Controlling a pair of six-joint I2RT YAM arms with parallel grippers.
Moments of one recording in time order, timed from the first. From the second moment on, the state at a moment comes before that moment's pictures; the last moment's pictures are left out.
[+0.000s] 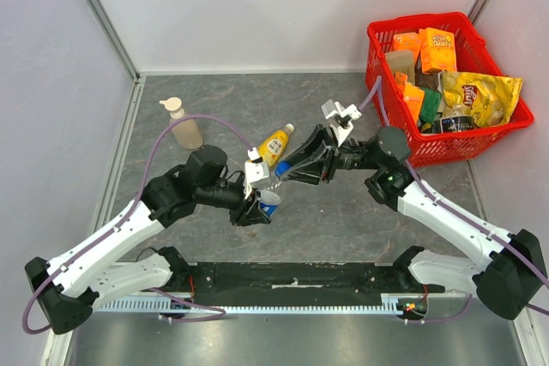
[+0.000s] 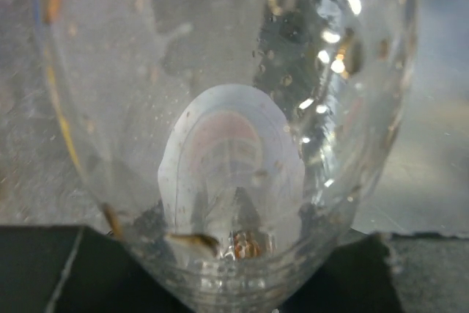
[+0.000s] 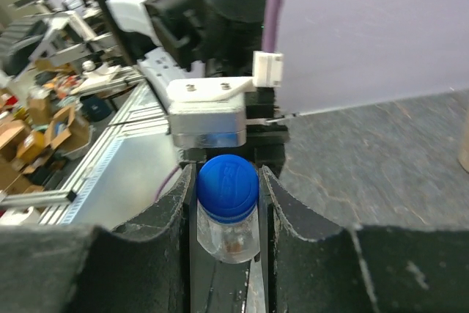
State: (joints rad) left arm -0.81 0.93 0.92 -0.64 0.58 0.15; right arm 0.68 1.13 0.84 0.61 -0.92 0.55
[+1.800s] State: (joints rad) left arm -0.82 0.93 0.88 -0.61 0.42 0.09; right arm 0.70 0.88 0.82 0.25 -0.25 0.41
